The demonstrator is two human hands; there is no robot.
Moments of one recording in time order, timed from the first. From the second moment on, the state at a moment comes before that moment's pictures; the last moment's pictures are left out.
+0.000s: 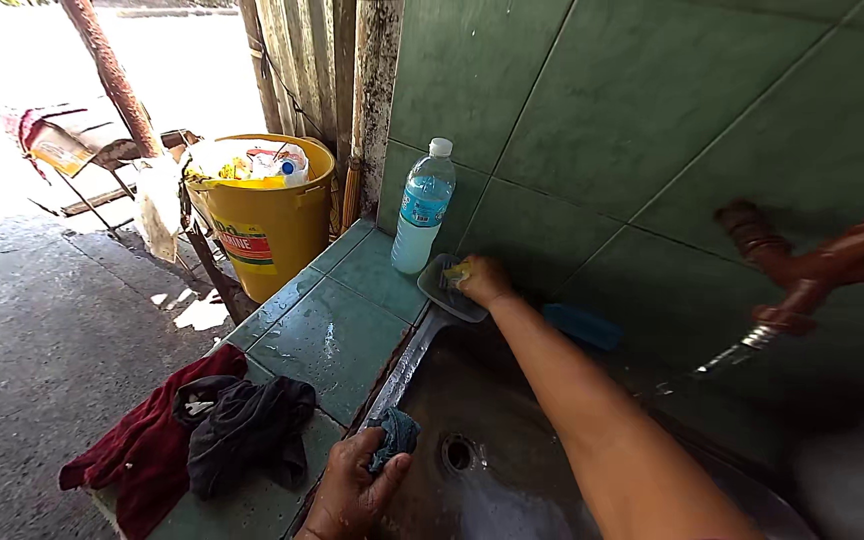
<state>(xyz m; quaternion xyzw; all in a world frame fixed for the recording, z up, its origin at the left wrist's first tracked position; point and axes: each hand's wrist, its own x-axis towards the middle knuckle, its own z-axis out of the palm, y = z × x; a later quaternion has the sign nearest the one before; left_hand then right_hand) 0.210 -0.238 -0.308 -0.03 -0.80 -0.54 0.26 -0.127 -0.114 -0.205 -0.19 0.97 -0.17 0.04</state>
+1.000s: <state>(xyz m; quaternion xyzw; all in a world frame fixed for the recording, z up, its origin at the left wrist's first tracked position) 0.216 -0.231 -0.306 0.01 -0.82 -0.49 0.28 0.059 0.173 -0.241 0.29 0.85 -0.44 -0.05</state>
